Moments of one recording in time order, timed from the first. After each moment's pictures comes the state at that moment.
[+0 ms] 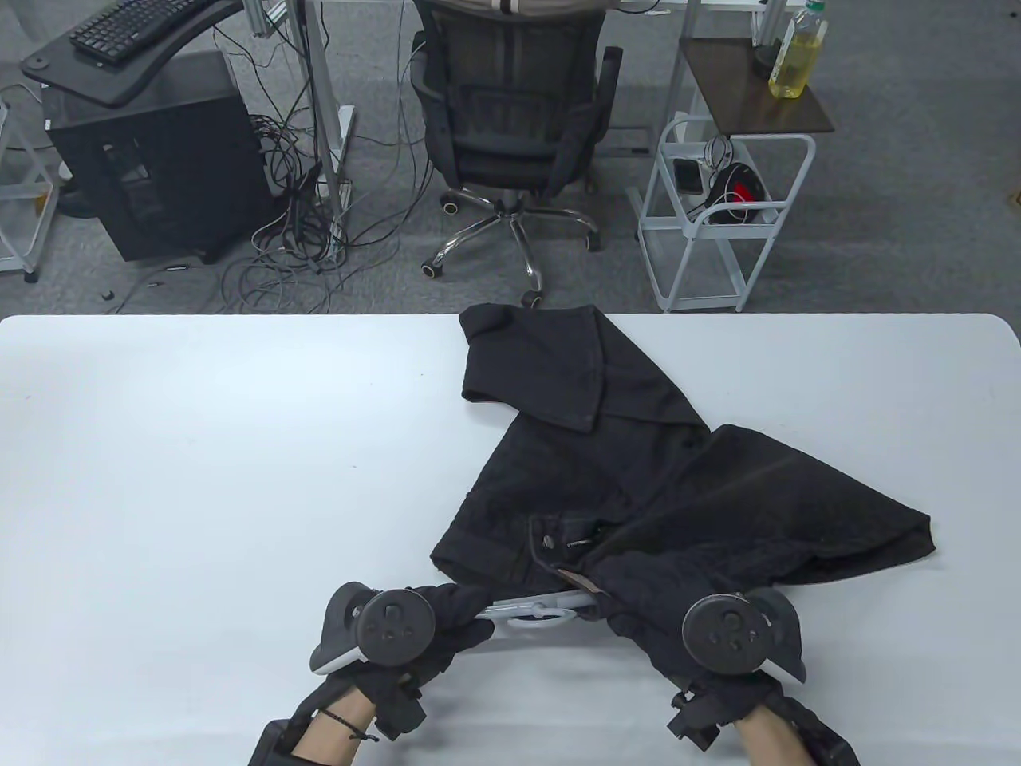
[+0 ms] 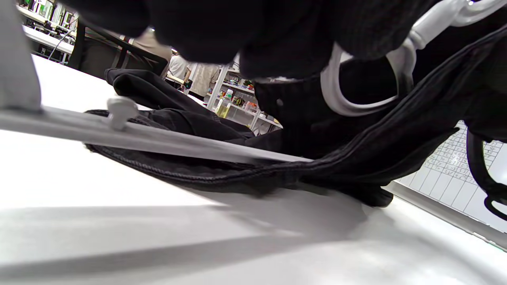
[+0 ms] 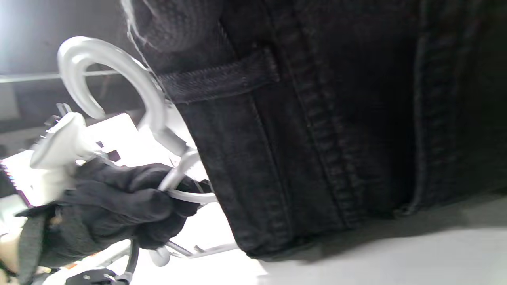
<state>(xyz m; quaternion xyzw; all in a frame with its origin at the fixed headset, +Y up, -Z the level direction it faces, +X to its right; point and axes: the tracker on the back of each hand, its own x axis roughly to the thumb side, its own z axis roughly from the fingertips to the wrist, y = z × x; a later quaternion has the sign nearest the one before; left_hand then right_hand) -0.147 -0.723 -0.252 0.00 -0.29 0.24 0.93 0.159 -0.684 -0.236 0.29 -0.08 0.91 0.30</state>
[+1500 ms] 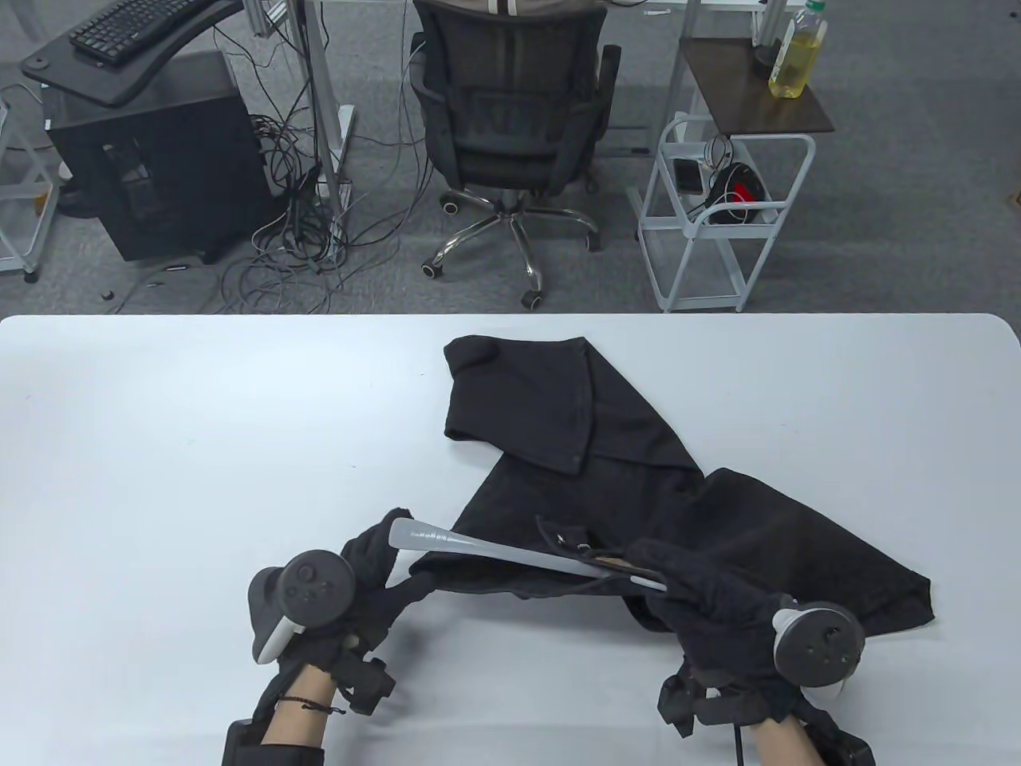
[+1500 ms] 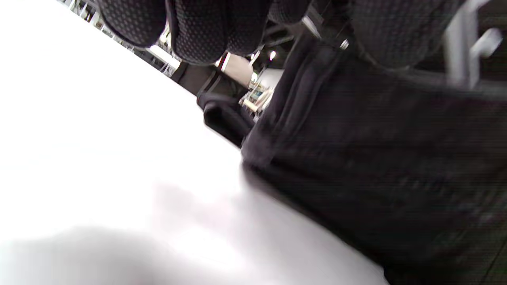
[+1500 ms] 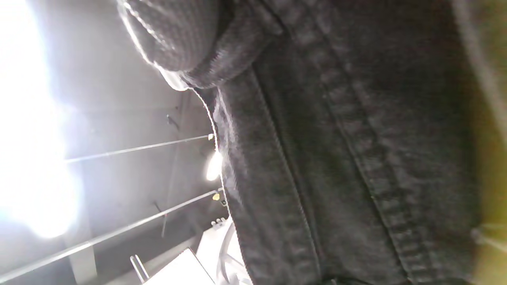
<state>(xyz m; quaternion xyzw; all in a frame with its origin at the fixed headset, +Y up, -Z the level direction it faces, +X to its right) -0.212 -0.740 -0.279 -0.01 -0.13 0.34 0.93 0.198 -0.662 -0.232 0.25 -0.19 0.79 0.53</state>
